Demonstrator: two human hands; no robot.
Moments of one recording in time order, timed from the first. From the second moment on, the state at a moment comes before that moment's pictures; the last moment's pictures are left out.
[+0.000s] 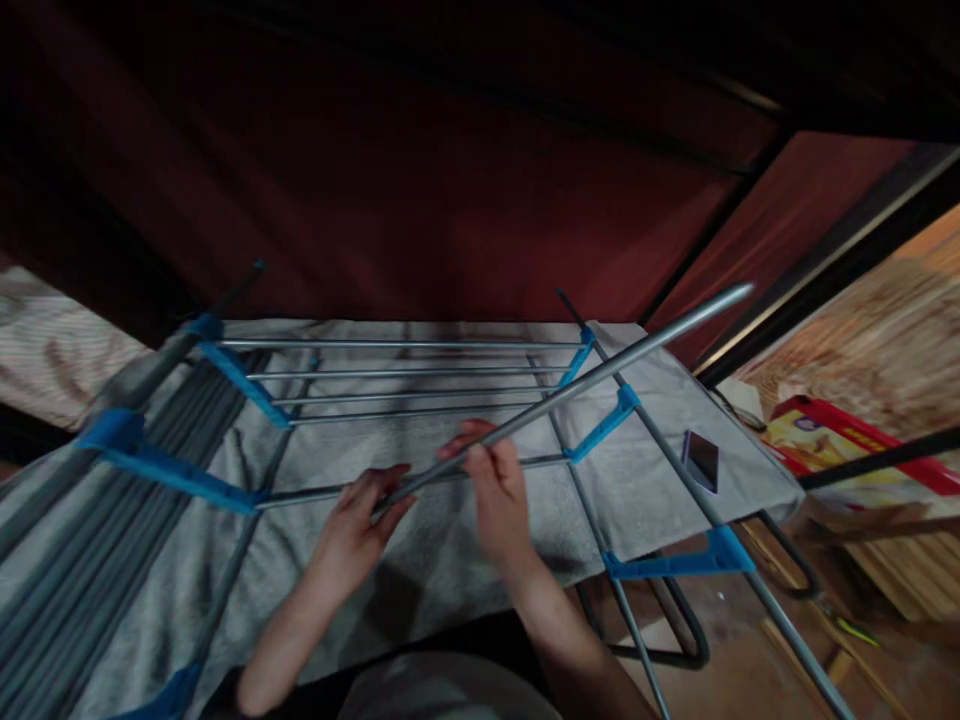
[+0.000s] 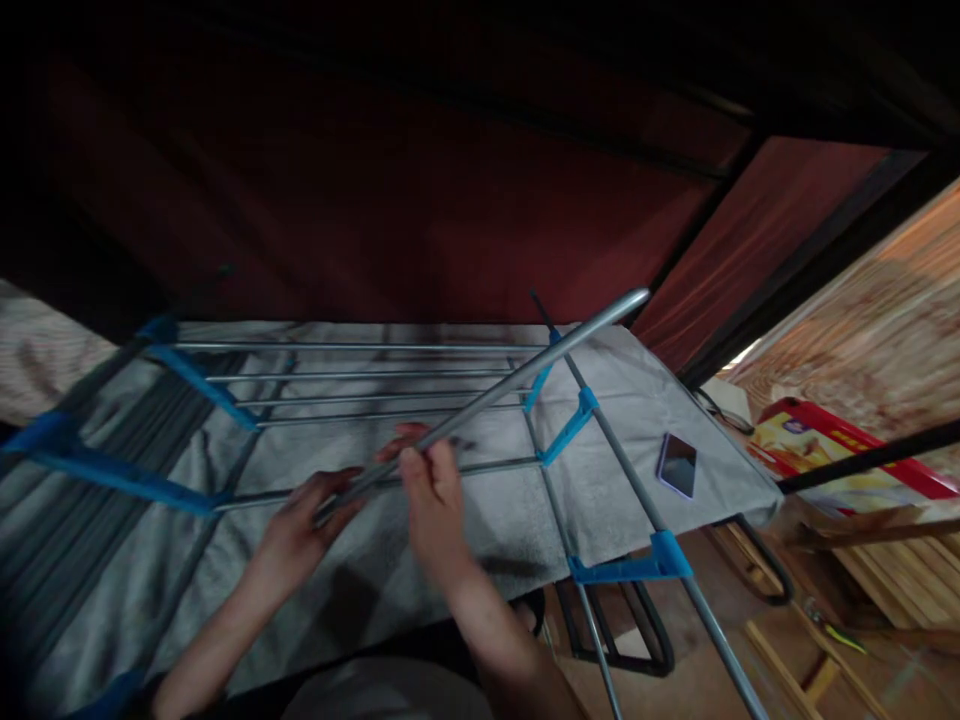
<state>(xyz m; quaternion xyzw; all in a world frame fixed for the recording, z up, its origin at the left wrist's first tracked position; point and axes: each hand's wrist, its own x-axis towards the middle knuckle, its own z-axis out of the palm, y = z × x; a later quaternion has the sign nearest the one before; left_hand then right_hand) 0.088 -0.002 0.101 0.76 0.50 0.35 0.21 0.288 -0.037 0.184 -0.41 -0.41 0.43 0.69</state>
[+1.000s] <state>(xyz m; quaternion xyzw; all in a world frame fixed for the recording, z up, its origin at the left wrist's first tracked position) 0.096 -0.017 0.073 0.90 0.39 0.20 0.03 0.297 -0.028 0.090 -0.51 -0.85 0.10 0.10</state>
